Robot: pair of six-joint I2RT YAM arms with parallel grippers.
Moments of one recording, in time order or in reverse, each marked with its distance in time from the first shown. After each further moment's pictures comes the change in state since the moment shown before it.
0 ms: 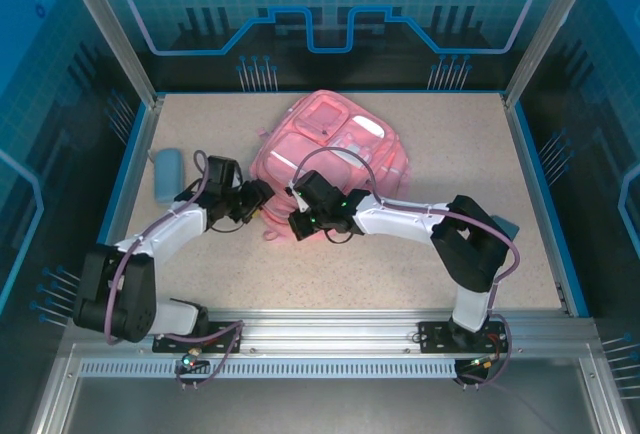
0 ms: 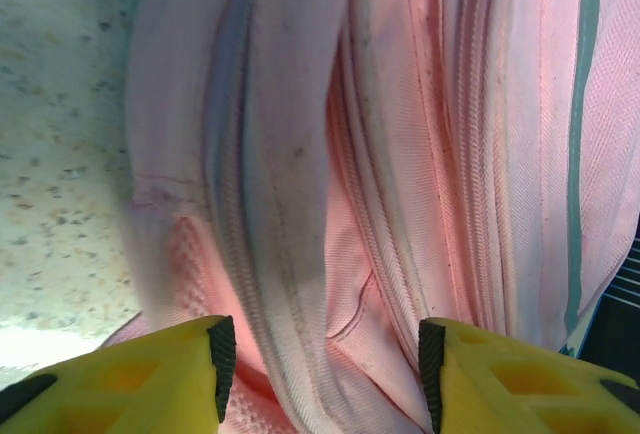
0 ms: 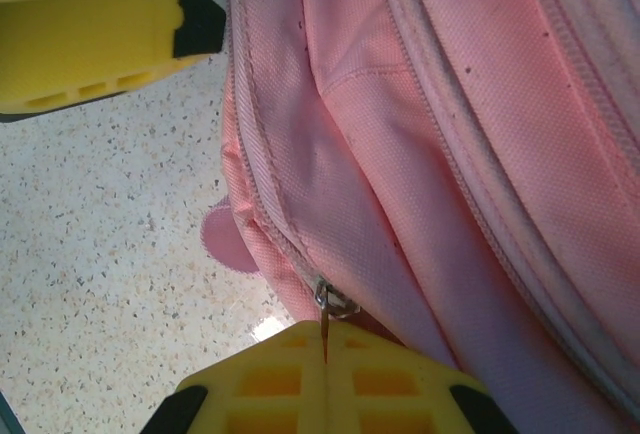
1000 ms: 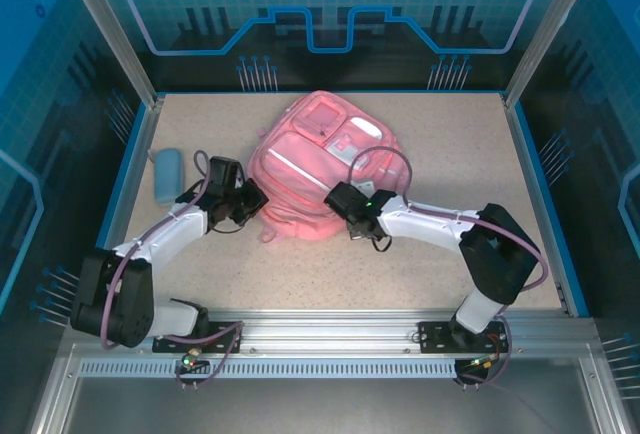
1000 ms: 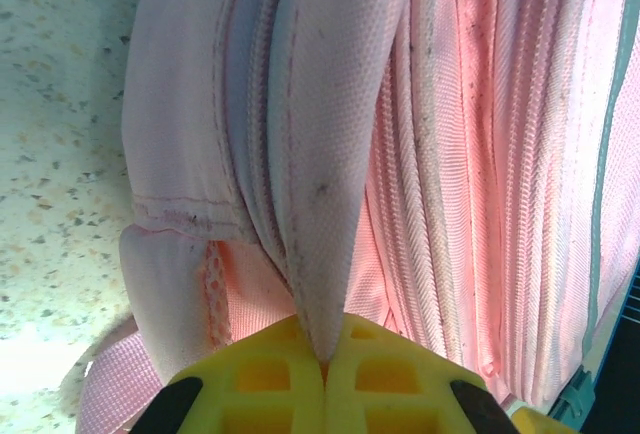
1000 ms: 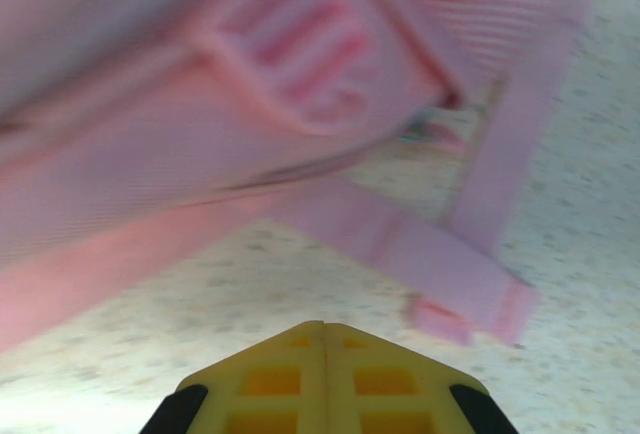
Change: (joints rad) left arm -0.023 -0.043 0.000 -0.032 -0.092 -0.006; right arm -0.094 -0.163 -0.164 -0.431 0.595 0.212
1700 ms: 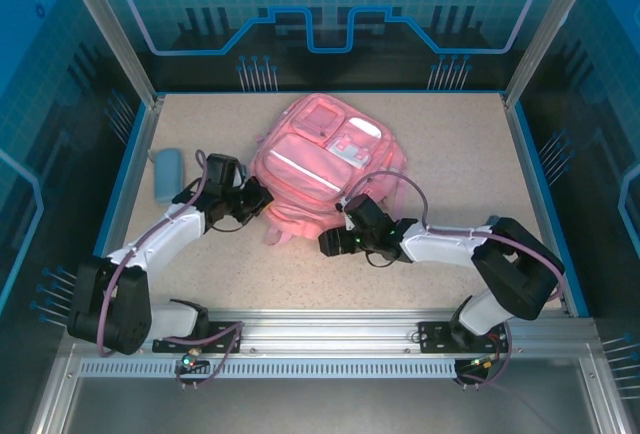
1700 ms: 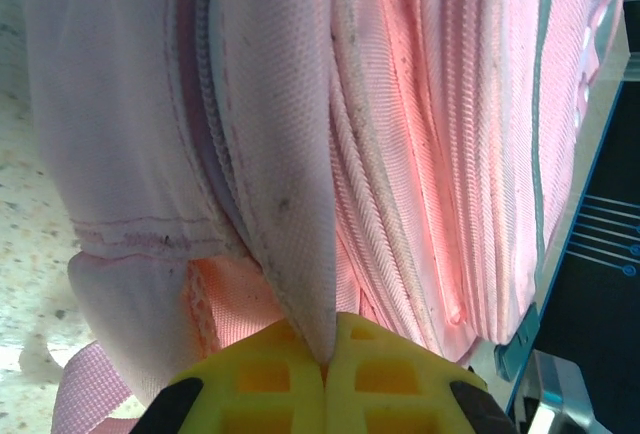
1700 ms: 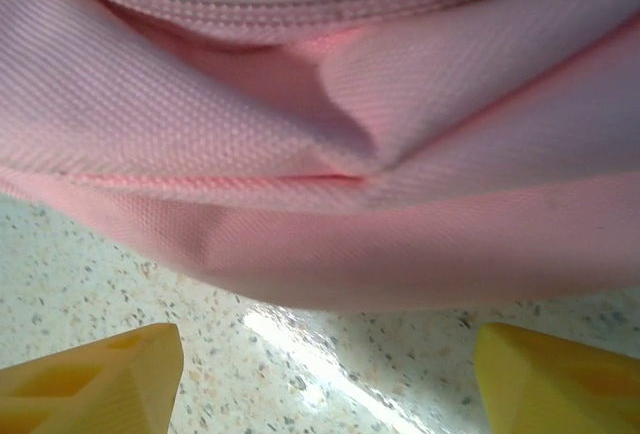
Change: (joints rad) left arm -0.014 -0.030 0.023 -0.016 0.145 0.000; right arm -0.010 -0.129 -0.361 0.710 -0.602 -0.071
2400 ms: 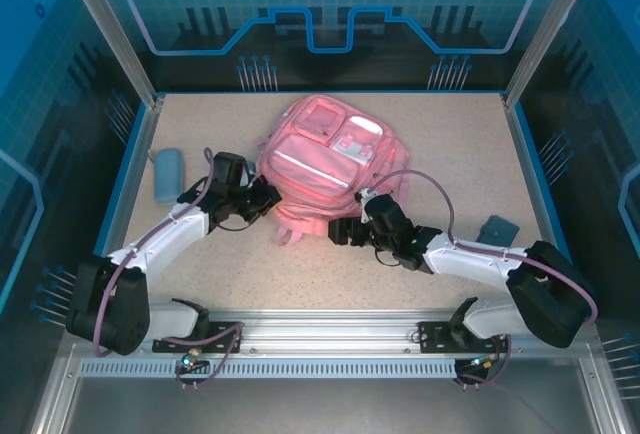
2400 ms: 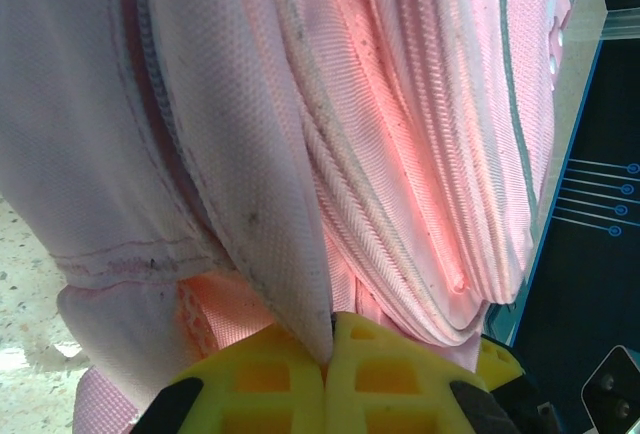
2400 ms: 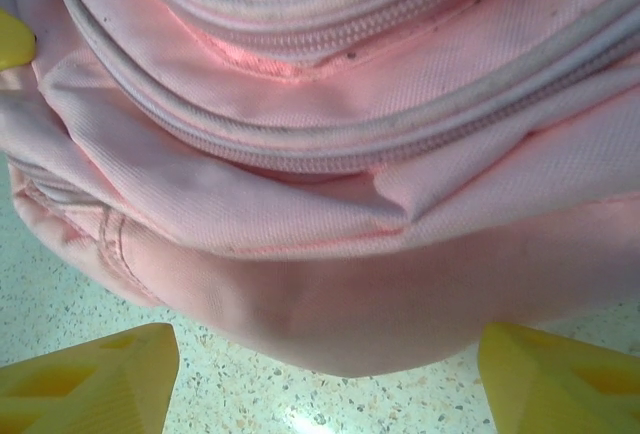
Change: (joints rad) left arm -0.057 0.002 0.021 0.015 0.011 0.000; right arm -0.036 -0.206 -0.111 0.113 0.079 0.072
